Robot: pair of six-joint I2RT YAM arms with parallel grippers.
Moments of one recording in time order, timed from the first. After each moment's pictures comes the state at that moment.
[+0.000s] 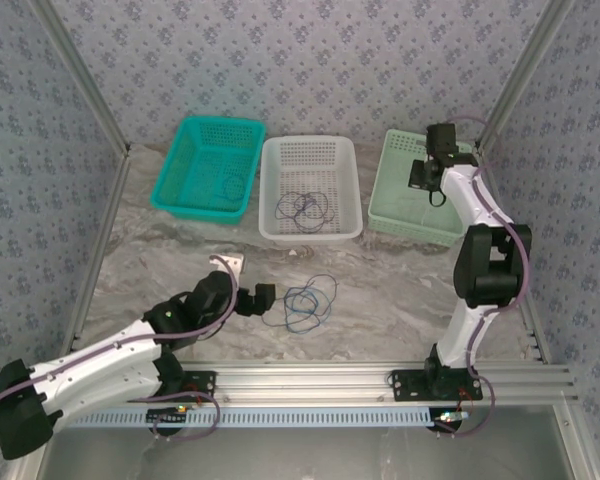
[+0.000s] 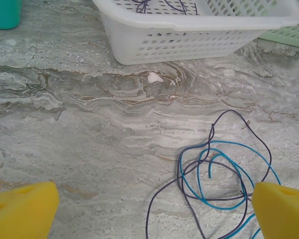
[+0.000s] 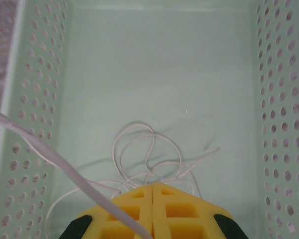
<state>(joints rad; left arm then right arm) -0.93 0.78 0.43 -0.28 -0.29 -0.59 0.01 1.86 1.58 -0.68 0.13 0.20</state>
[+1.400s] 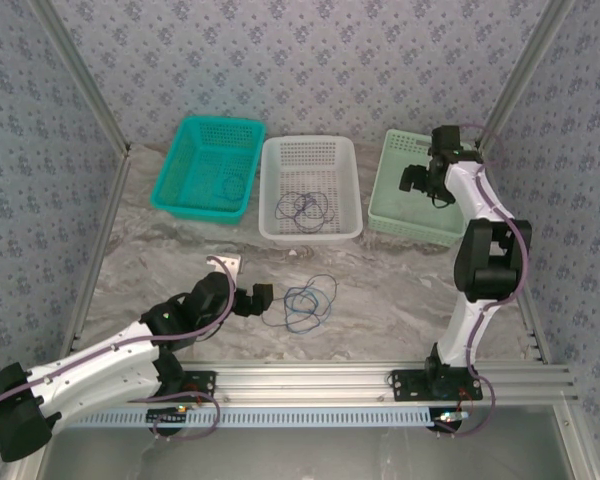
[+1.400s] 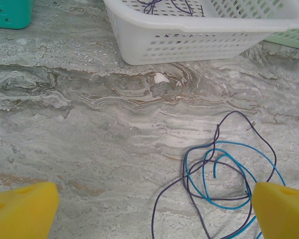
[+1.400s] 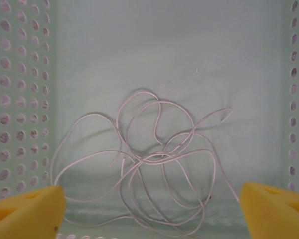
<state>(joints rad) -0.93 0.77 0.43 -0.30 -0.30 -0.60 -0.03 1.90 1.63 -0.80 0.02 0.23</state>
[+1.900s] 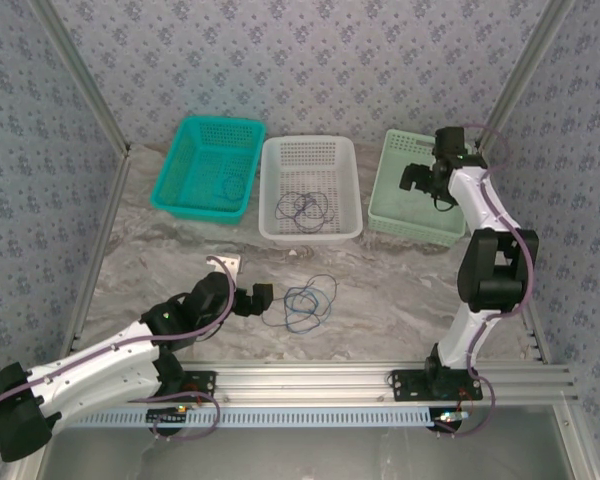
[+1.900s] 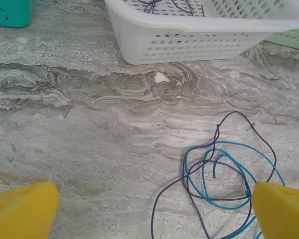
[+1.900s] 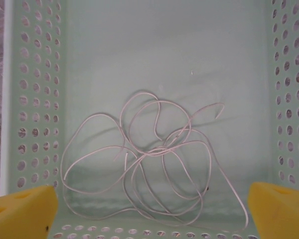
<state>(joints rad) -0.93 0.77 0.43 -0.30 -0.30 -0.60 -0.03 1.81 1.56 -0.76 0.02 0.26</state>
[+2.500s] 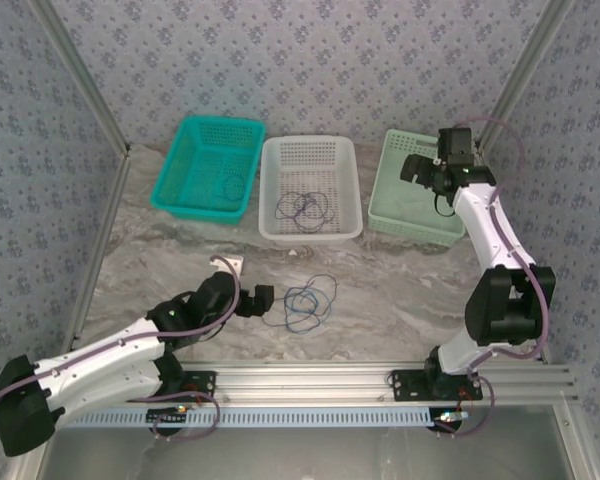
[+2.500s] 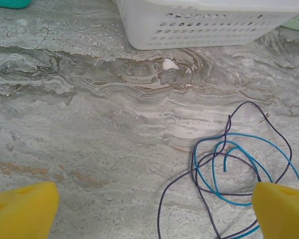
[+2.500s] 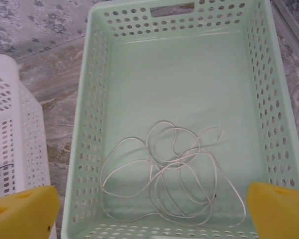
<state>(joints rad) -0.93 0.83 0.43 -0.30 -0.30 -0.62 0.03 1.57 1.42 -0.63 0.08 0.31</state>
